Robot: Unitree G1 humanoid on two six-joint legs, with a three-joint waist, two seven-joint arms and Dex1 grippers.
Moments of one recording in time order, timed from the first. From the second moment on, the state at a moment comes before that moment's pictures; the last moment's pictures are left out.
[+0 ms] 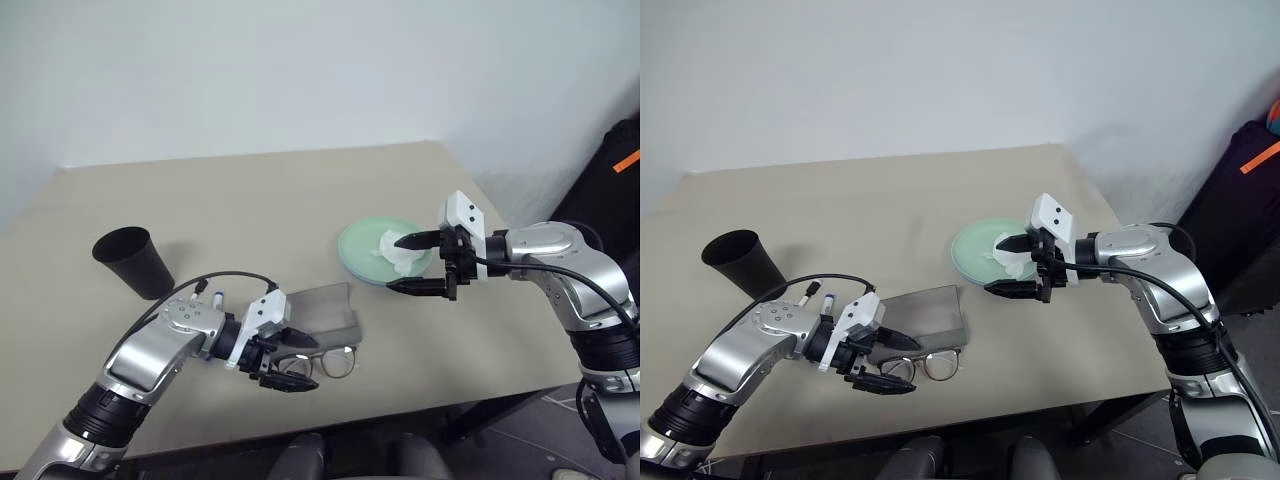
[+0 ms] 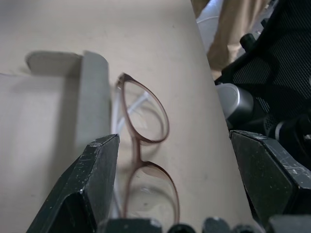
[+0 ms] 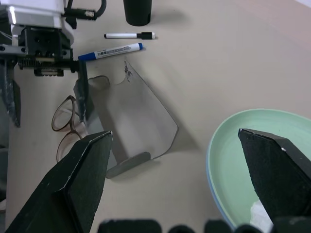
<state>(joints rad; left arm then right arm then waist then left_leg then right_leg) -0.24 0.81 -0.29 -0.24 -0.39 0.60 -1.30 -0.62 -0.69 0.18 -0.14 0.40 0.70 1.12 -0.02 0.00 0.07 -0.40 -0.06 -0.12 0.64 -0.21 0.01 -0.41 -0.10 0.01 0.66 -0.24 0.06</state>
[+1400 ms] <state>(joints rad) -0.47 0.72 -0.18 0.00 -0.48 0.66 -1.27 -0.62 -0.68 0.19 -0.14 0.38 0.67 1.10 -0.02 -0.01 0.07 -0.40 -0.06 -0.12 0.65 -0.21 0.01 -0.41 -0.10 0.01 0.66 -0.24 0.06</state>
